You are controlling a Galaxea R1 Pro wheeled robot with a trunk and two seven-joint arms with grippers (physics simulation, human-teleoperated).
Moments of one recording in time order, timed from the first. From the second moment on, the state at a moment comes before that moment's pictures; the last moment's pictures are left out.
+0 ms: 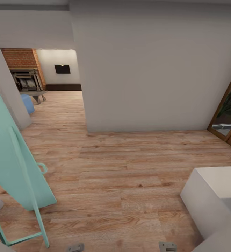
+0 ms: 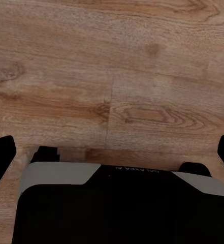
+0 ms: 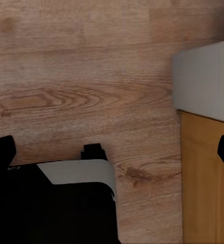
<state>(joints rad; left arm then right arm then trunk) -0.26 -0.08 0.21 -0.45 0.00 0.26 -0.10 -0.47 0.05 0.39 -0.08 -0.41 0.15 -0.27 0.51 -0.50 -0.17</state>
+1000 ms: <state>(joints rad) -0.26 -0.08 0.21 -0.45 0.00 0.26 -0.10 -0.47 0.06 0.40 -0.08 -0.39 0.10 -0.27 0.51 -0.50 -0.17</state>
